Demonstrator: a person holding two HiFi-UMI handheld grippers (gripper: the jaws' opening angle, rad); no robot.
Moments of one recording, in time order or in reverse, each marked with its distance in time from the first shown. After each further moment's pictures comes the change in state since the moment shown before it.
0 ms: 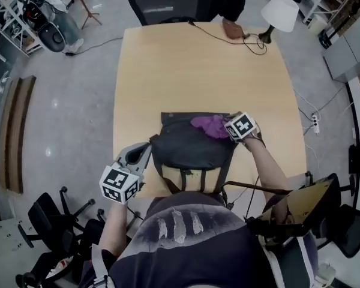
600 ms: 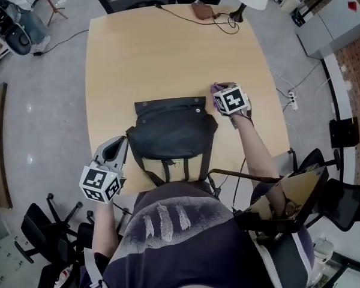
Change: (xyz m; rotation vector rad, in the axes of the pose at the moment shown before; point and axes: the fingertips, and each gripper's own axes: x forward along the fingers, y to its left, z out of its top) left arm 0.009 0.007 -0.015 -0.048 -0.011 -0.022; right arm -0.070 -0.069 0.021 0.190 -0.105 -0.301
